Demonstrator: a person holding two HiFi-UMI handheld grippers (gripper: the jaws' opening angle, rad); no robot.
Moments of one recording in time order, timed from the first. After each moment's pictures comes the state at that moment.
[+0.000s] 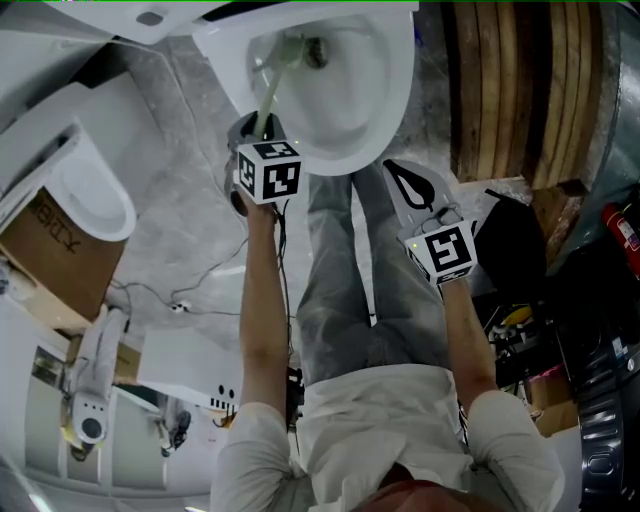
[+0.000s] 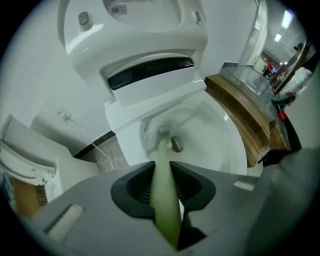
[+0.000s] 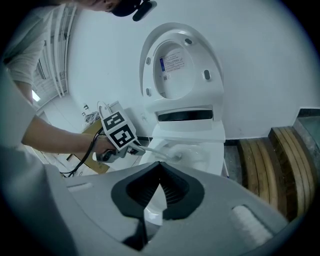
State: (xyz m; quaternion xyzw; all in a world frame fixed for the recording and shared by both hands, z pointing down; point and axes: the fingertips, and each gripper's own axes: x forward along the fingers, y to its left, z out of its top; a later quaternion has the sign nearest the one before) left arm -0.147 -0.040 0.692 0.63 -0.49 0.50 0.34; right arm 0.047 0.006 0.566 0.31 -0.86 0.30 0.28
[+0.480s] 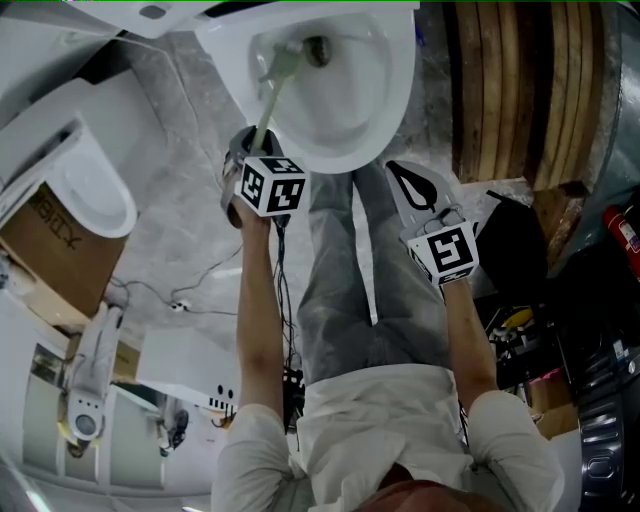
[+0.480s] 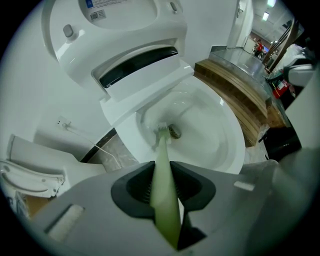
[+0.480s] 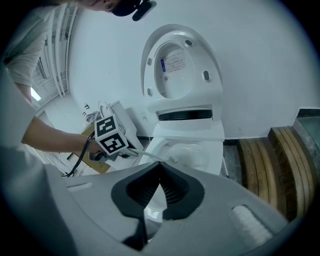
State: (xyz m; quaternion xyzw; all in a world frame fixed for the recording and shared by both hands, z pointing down) left arm -0.153 -0.002 0.690 0.63 -0.44 0.57 0.30; right arm 0.052 0.015 0.565 0.31 -0.86 0.30 0.28
